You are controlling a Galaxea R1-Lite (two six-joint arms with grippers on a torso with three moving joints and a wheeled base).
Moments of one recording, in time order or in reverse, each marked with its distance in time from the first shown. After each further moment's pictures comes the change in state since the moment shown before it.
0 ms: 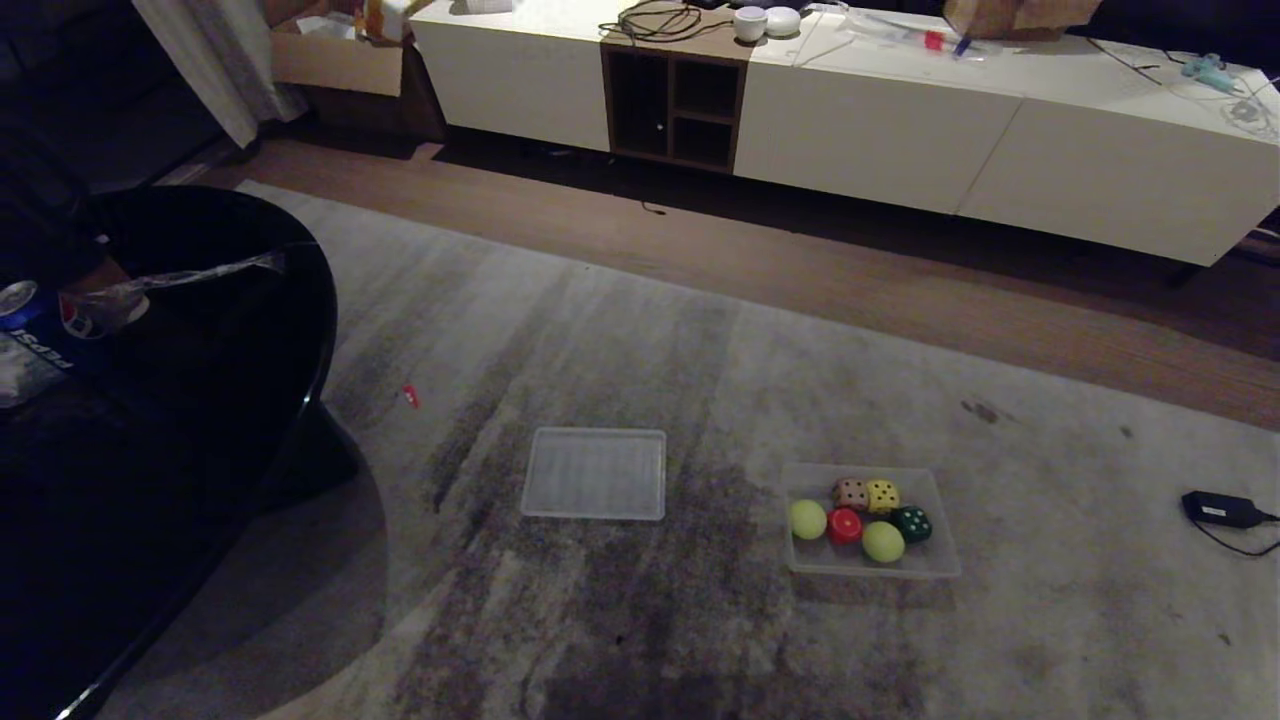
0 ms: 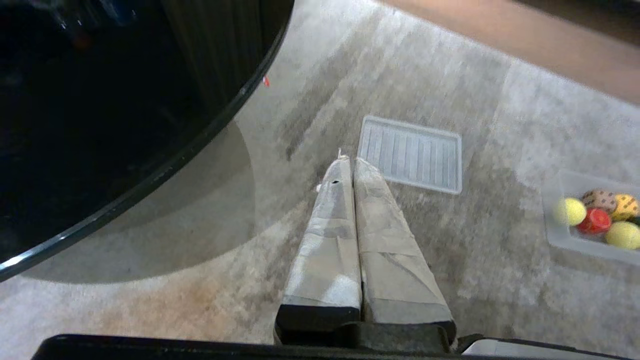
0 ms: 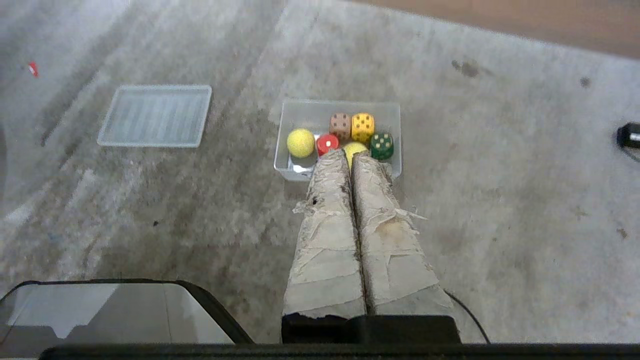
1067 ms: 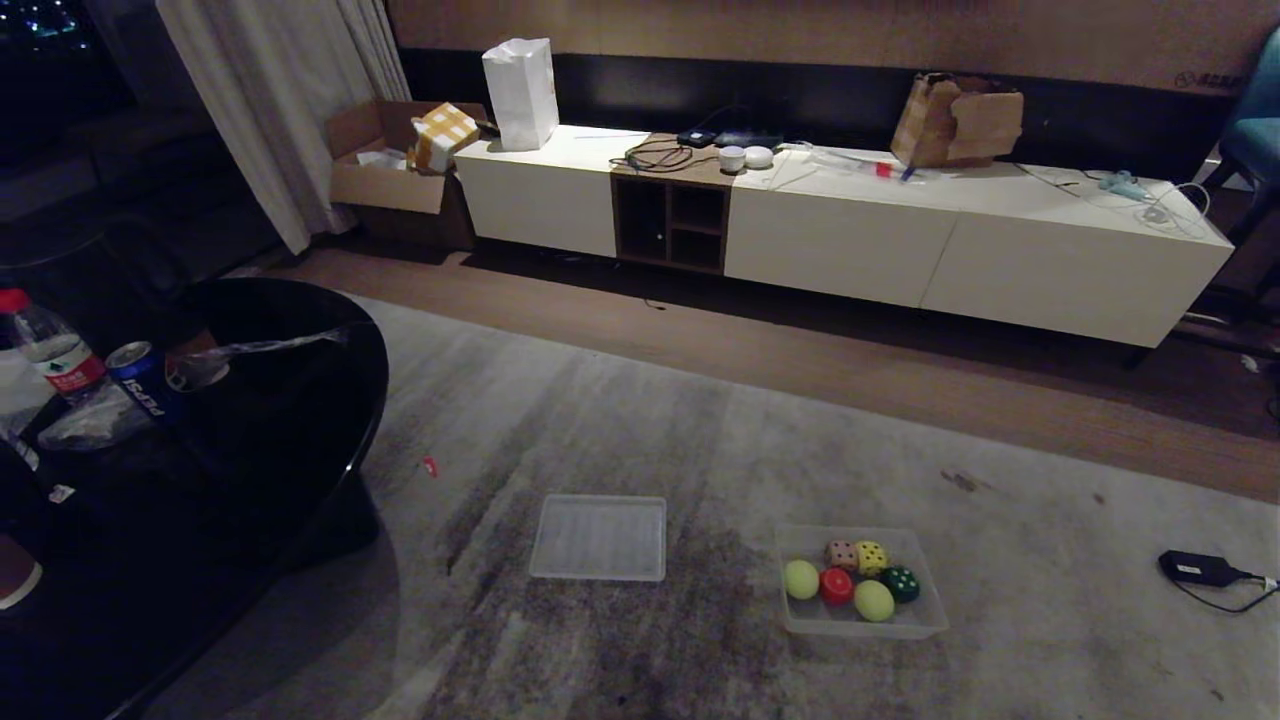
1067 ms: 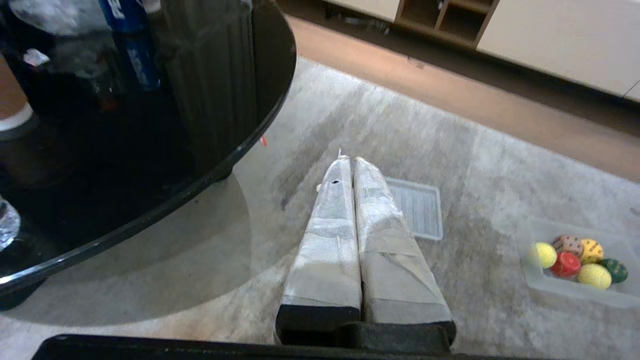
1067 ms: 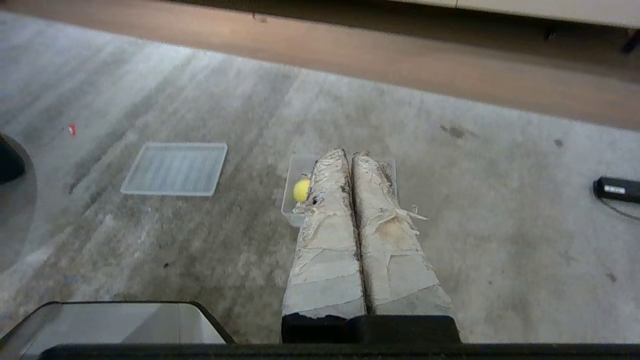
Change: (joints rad) left arm 0.000 0.000 0.000 0.000 0.000 -0.001; right arm 0.000 0.000 0.000 0.000 0.000 0.001
